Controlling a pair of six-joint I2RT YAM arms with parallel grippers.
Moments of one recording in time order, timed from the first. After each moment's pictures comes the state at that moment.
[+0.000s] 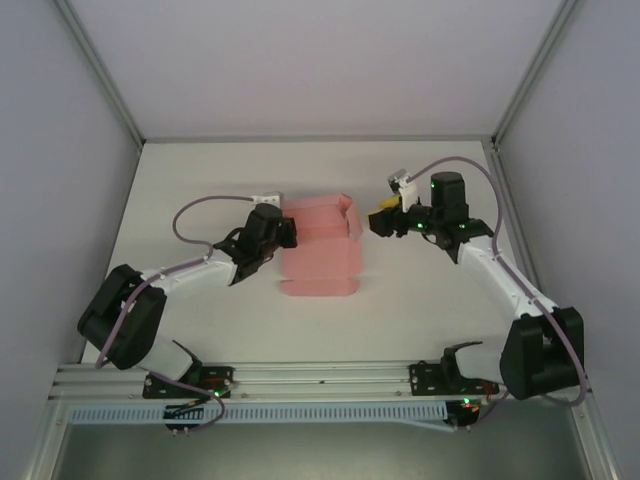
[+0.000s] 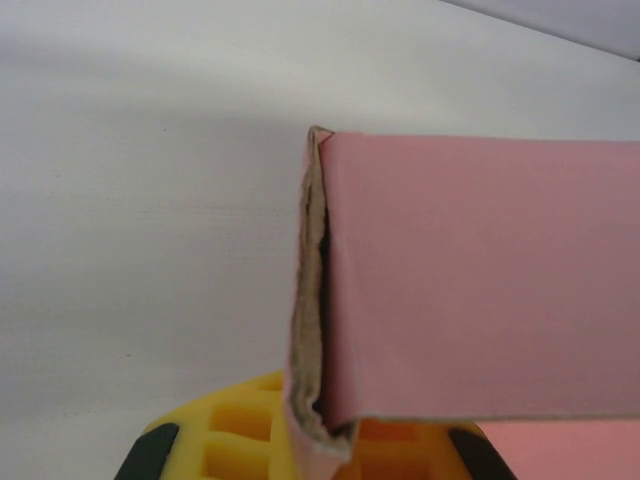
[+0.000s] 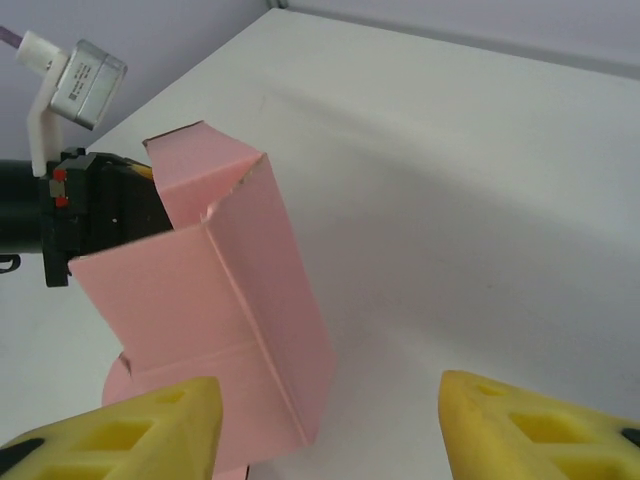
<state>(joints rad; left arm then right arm) -0.68 1.49 0.80 0.12 -0.18 -0.58 0.25 1.29 0.93 -0.25 -0.70 -0.11</state>
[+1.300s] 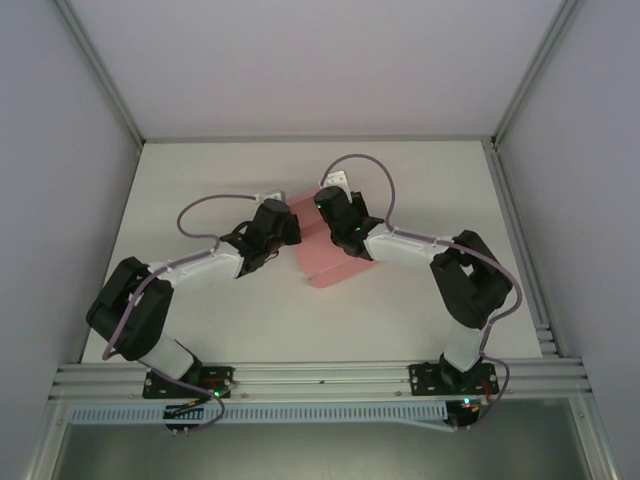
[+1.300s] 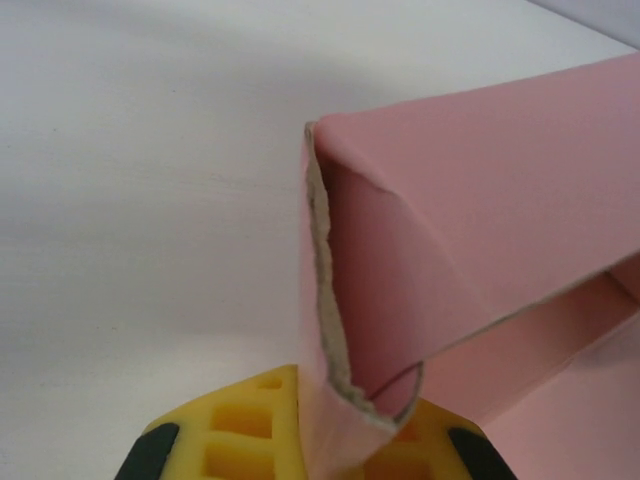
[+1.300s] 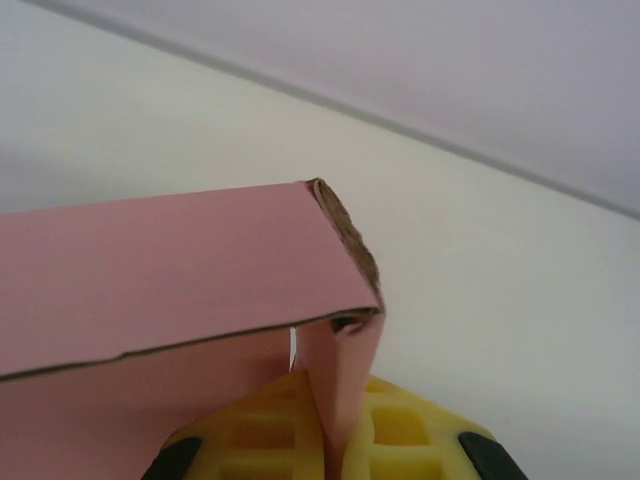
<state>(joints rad) -0.69 1.55 0.90 -0.01 -0.22 -0.71 0.77 1.80 1.16 0.02 0.76 0.07</state>
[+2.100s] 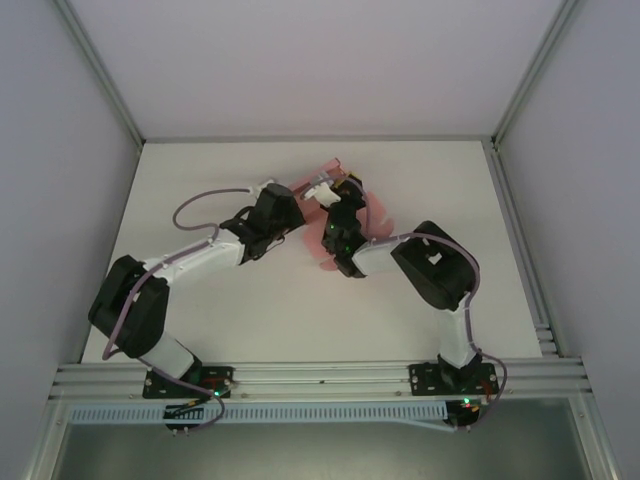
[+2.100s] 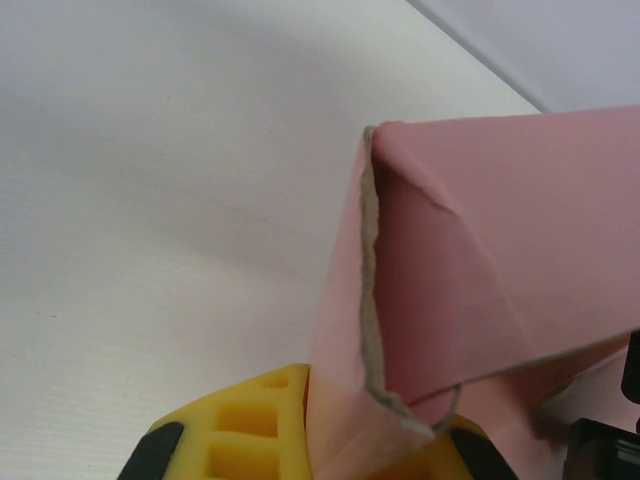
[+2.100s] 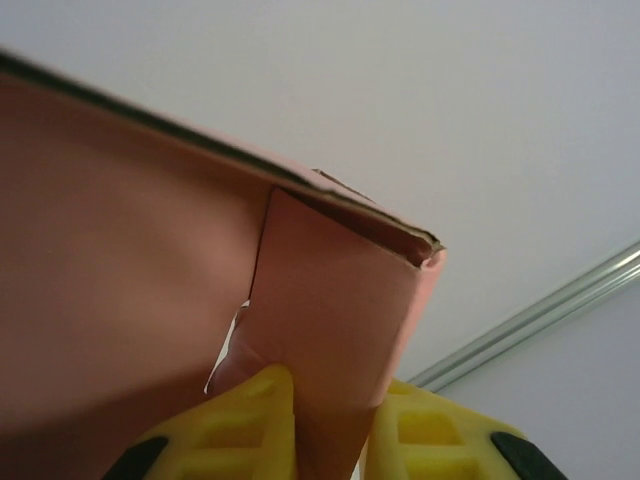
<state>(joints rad) -0.68 1.56 1.02 -0.13 -0.21 -0.96 0.78 2.01 1.01 1.19 0.99 -1.09</state>
